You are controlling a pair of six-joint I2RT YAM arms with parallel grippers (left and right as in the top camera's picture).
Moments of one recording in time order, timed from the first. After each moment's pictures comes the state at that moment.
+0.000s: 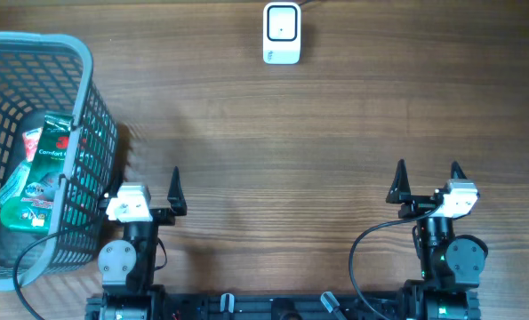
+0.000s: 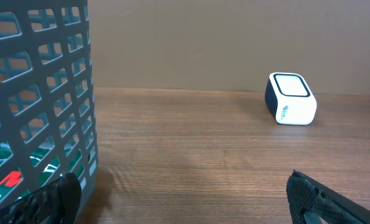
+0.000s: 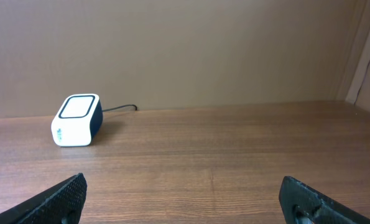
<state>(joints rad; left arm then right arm) -0.01 0.01 0.02 -0.07 -0.03 -0.05 -0.07 0.02 0.01 0.00 -0.04 0.04</state>
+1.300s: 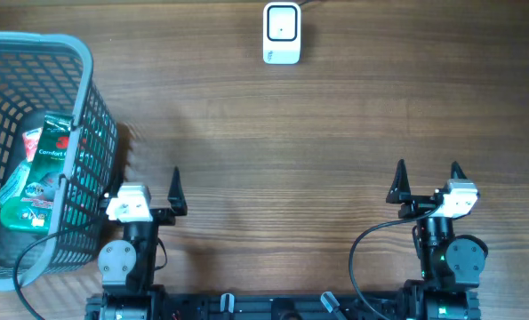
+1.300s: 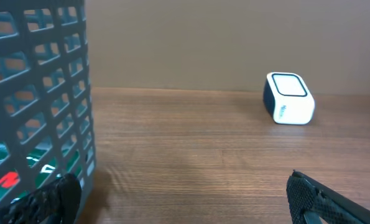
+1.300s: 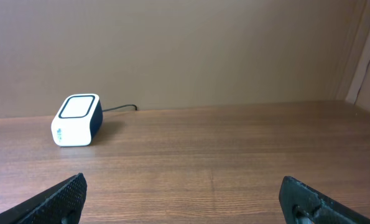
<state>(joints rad) -0.01 0.01 0.02 -0.07 -0.02 -0.05 -0.07 0.02 0.01 0.00 -0.04 0.04</state>
